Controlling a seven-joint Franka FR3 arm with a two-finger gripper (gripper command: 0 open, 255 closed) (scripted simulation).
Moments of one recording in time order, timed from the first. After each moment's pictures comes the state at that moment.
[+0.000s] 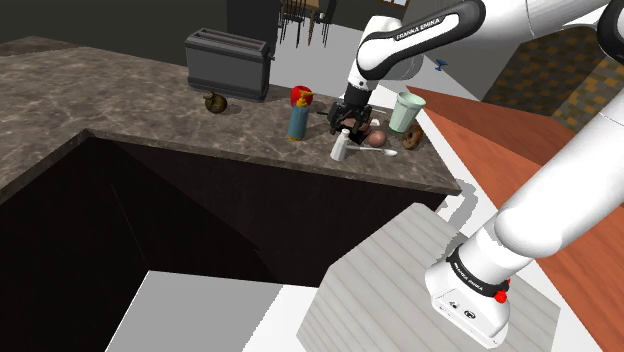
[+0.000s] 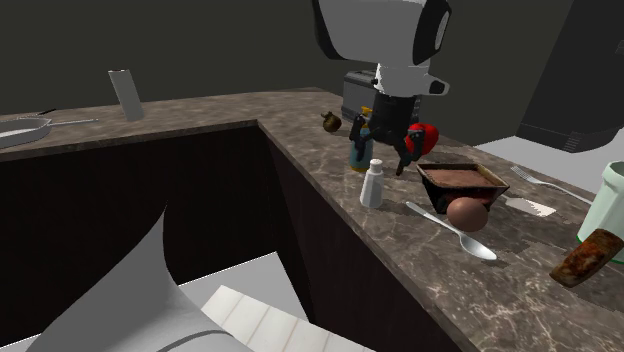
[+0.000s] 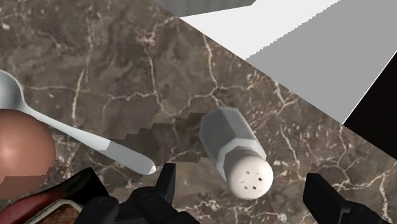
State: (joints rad) arm -0.10 0.01 0.06 -2.24 0.09 2.24 0.13
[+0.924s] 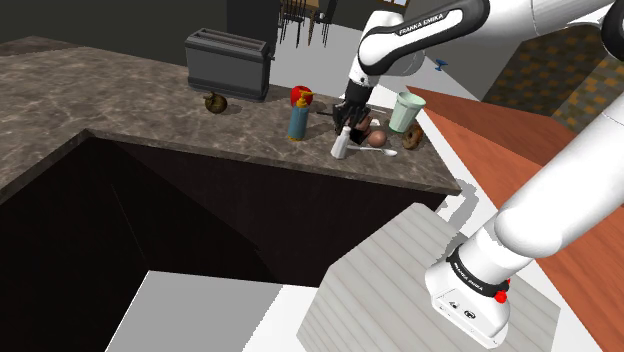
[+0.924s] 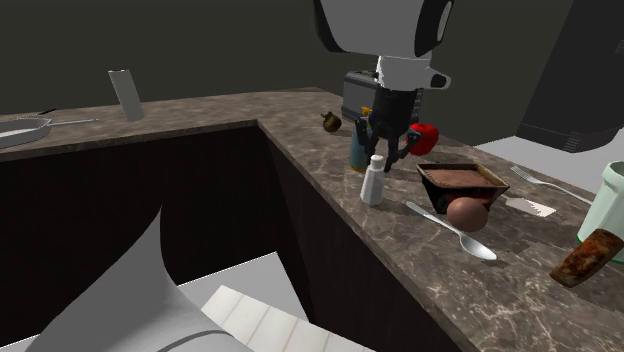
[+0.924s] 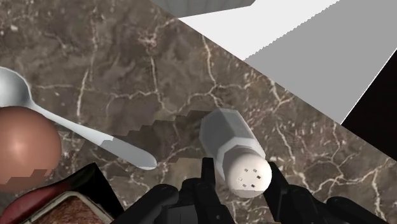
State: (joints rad) arm -0.10 0.00 0.06 -2.22 0.09 2.21 0.13
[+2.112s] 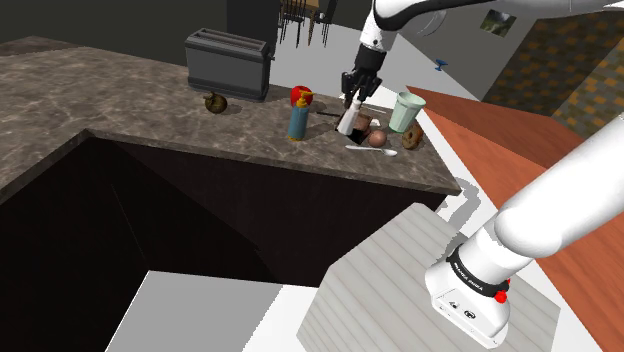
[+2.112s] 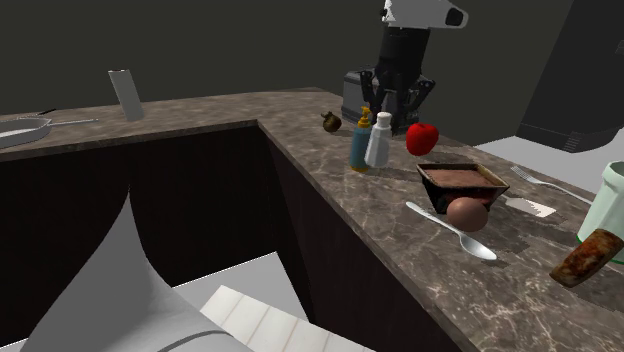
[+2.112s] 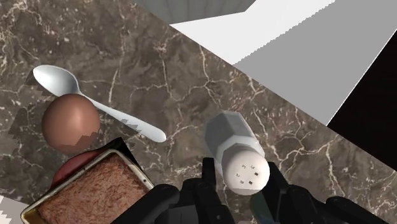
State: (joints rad) arm -0.10 -0.10 0.05 -2.08 0.09 1.97 0.15
